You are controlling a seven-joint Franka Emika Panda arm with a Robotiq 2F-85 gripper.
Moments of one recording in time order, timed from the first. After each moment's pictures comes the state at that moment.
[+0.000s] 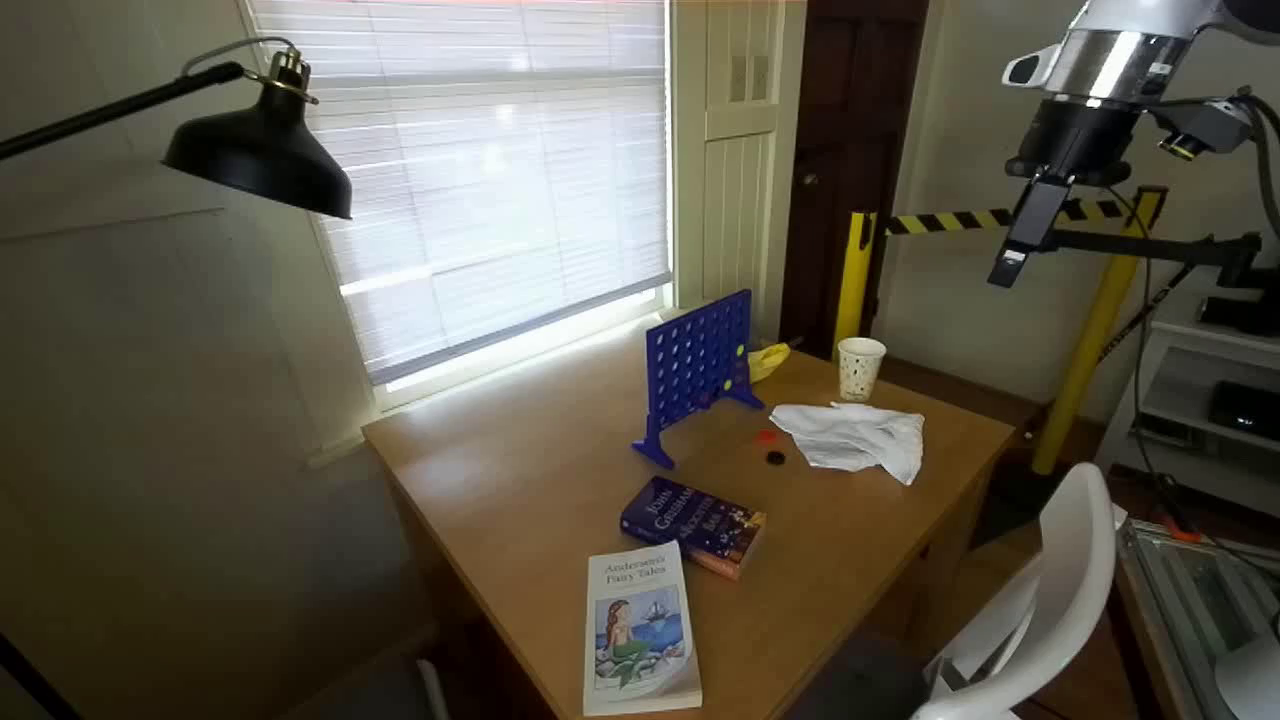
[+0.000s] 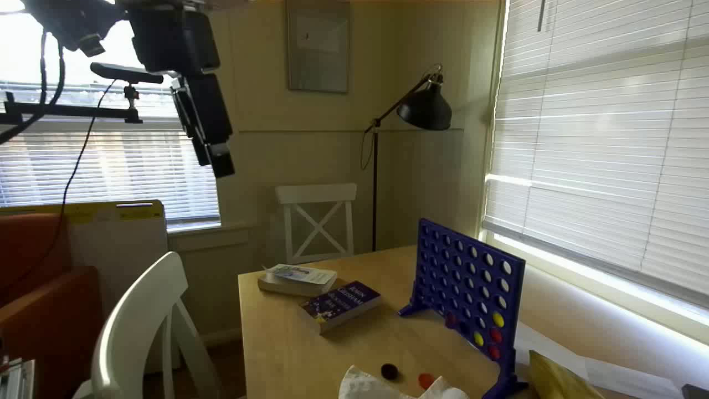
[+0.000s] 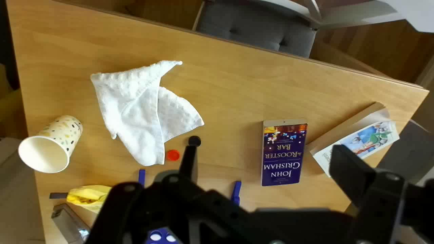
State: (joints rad) arm -0.16 -0.85 -0.24 -2.59 -0.12 1.95 -0.12
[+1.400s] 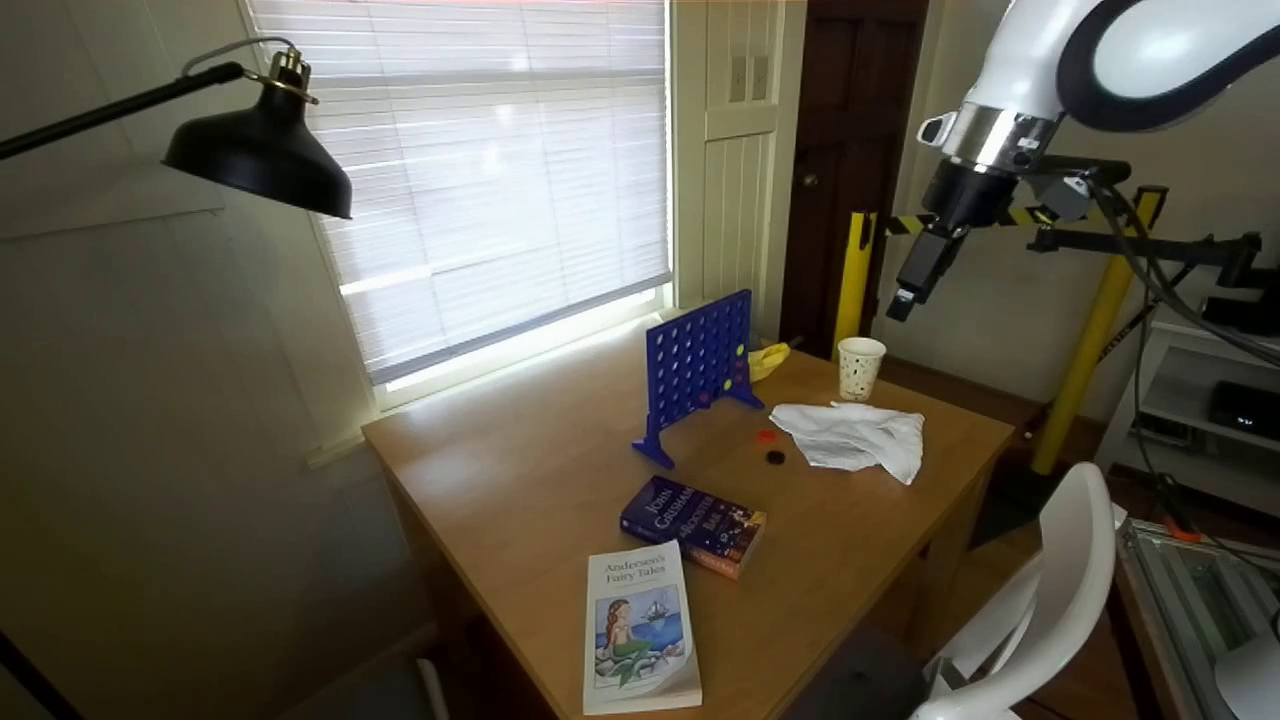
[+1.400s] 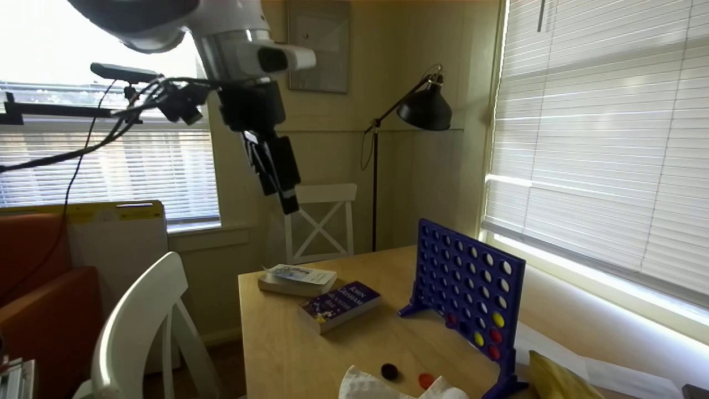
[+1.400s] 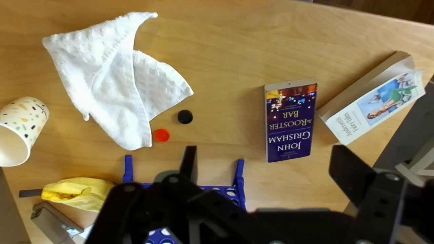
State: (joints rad) arm -0.14 -0.56 -0.24 -2.58 -0.02 2.27 -0.09
